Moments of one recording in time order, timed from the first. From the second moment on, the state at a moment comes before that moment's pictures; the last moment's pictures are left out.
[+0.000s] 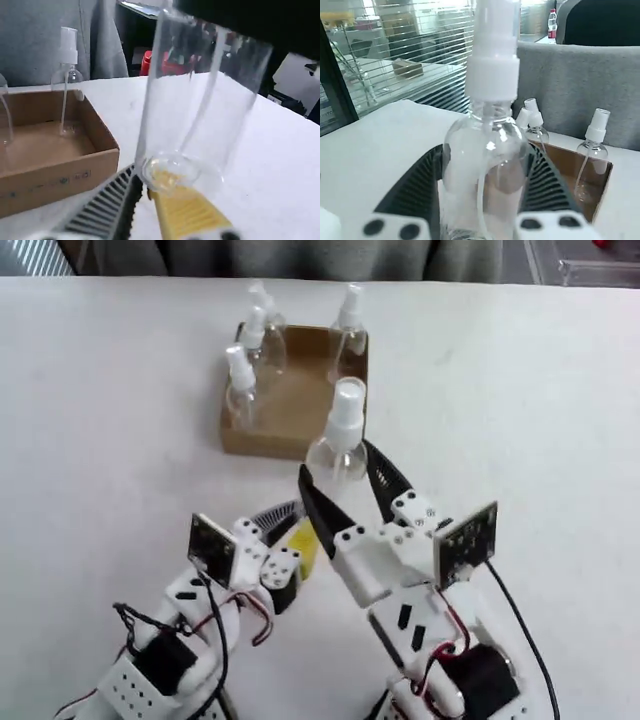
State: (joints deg) left arm 34.9 -103.8 97.1 25.3 13.6; right arm -35.8 -92.4 66.0 36.4 -3.5
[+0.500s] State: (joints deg) left arm 38.2 -103.9 97.1 27.6 13.8; right arm -36.7 -78.9 74.7 11.3 -3.5
